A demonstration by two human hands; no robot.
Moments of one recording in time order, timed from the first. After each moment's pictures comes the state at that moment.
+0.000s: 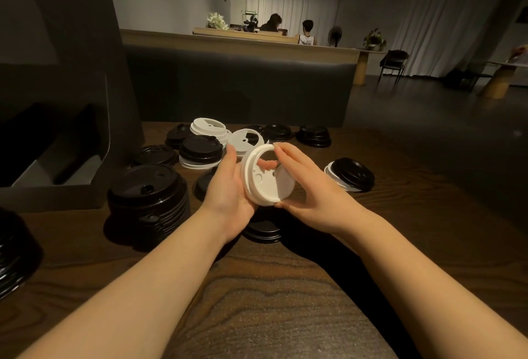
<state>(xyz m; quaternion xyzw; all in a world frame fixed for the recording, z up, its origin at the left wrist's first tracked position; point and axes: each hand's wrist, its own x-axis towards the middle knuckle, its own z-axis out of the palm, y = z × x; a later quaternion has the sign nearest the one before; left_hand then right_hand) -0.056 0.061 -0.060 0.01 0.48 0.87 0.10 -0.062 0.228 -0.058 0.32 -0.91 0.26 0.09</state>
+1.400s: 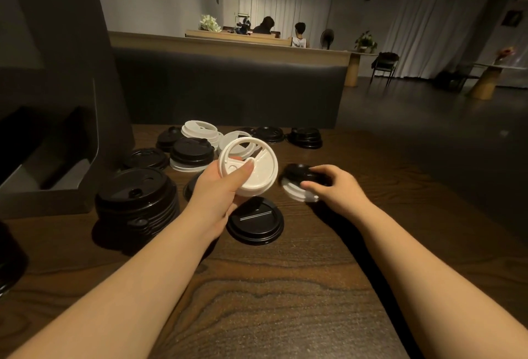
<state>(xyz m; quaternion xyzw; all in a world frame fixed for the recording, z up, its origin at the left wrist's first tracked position) -0.060 0.058 -0.062 -0.01 0.58 0.81 -0.01 -0.094 0.270 -0.078 -0.02 -0.91 0.42 0.06</state>
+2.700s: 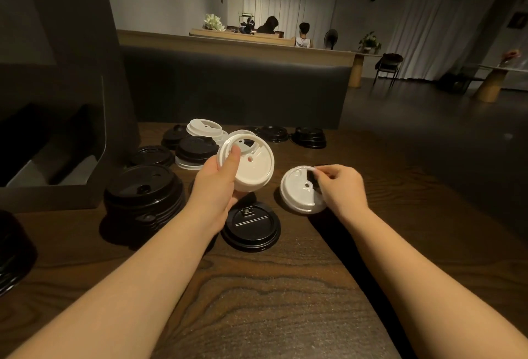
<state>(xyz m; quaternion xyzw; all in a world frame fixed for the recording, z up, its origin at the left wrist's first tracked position) -0.060 0.054 -0.056 -0.06 0.59 0.80 -0.04 -0.090 0.249 -0.075 -0.09 -0.90 0.40 0.18</state>
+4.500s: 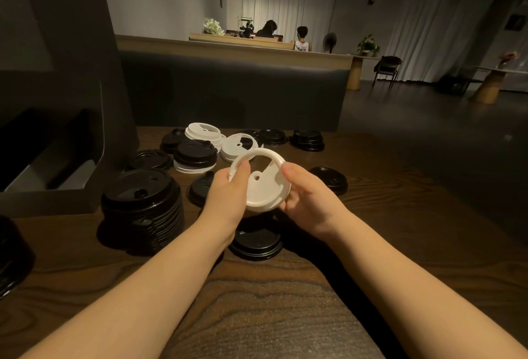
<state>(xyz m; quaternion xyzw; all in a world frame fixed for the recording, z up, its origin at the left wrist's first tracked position) -0.051 0.071 -0.060 -0.05 0.71 0.70 -0.07 -0.058 0.209 -0.058 0.09 -0.57 0.81 -0.12</state>
